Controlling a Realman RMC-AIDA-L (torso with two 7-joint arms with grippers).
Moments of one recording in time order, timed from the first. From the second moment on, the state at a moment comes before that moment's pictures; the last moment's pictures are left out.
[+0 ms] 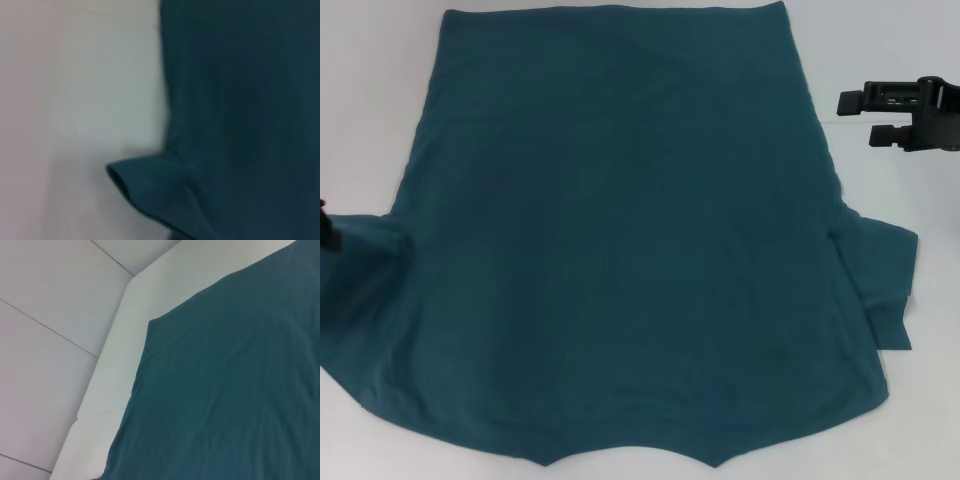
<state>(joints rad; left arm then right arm) -0.74 -1.95 0.50 1.01 2.85 1.53 -2.63 0.76 1.86 -0.61 -0.69 -2.16 -1.43 2.50</state>
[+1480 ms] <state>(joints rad) -0.92 -2.01 0.61 0.86 2.72 1.50 -2.53 0.75 1.86 -0.70 -0.69 -2.17 -1.41 2.48</state>
